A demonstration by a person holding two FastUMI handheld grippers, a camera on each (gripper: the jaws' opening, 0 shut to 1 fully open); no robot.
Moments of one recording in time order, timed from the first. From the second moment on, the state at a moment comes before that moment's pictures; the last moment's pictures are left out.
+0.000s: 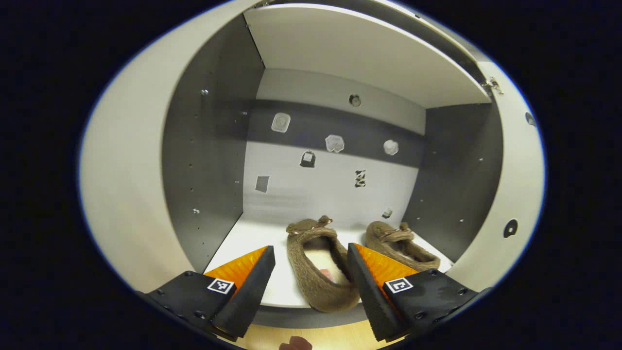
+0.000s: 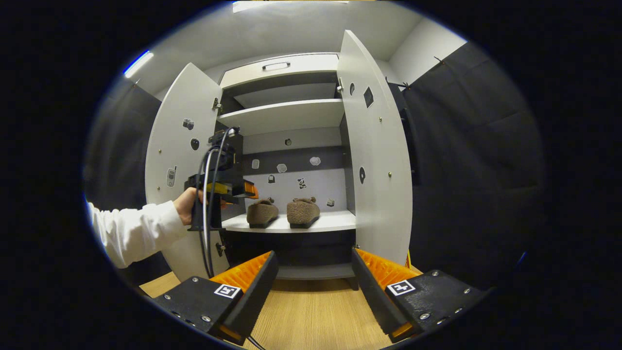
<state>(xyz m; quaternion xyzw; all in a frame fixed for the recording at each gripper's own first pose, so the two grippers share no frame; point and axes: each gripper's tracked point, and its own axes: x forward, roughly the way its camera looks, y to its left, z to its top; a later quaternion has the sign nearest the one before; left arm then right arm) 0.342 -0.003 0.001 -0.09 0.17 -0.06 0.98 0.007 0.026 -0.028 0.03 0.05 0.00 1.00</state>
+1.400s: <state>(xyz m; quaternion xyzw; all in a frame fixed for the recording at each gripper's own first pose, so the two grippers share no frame) 0.020 -0.012 -0.034 -0.04 0.08 -0.03 1.00 0.026 -0.199 0.111 -0.03 -0.02 -0.11 0.99</state>
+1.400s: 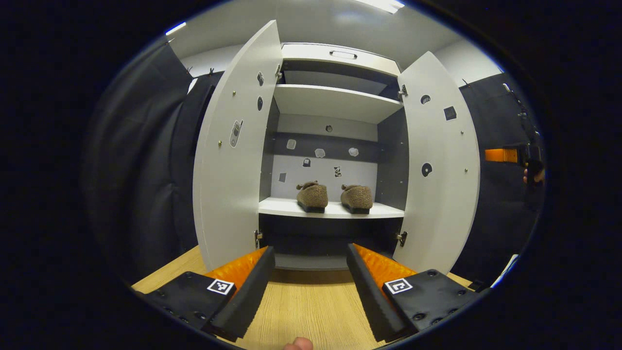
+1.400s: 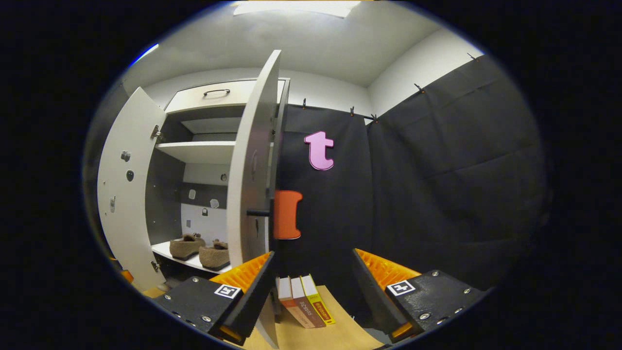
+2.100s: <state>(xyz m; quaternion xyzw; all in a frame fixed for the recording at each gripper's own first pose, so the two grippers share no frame) 0.025 -0.002 -0.030 -0.06 0.07 -0.04 0.99 0.073 -0.188 0.109 -0.03 -0.03 -0.10 0.99</state>
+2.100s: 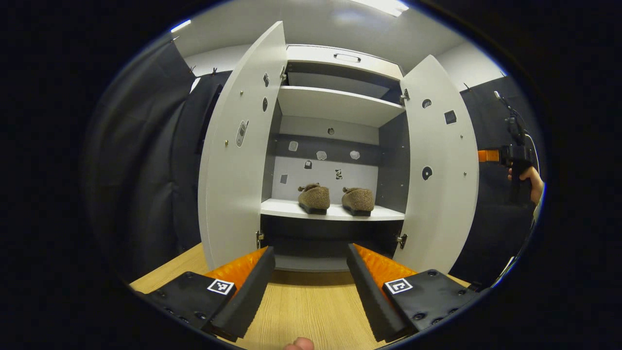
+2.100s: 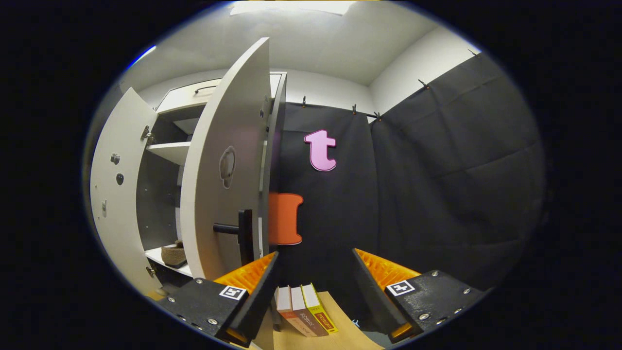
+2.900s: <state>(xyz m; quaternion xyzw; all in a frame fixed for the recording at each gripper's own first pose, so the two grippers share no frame) 0.023 0.033 -0.031 -0.05 0.08 -0.03 1.00 0.106 -0.014 0.101 0.01 -0.03 0.03 1.00</state>
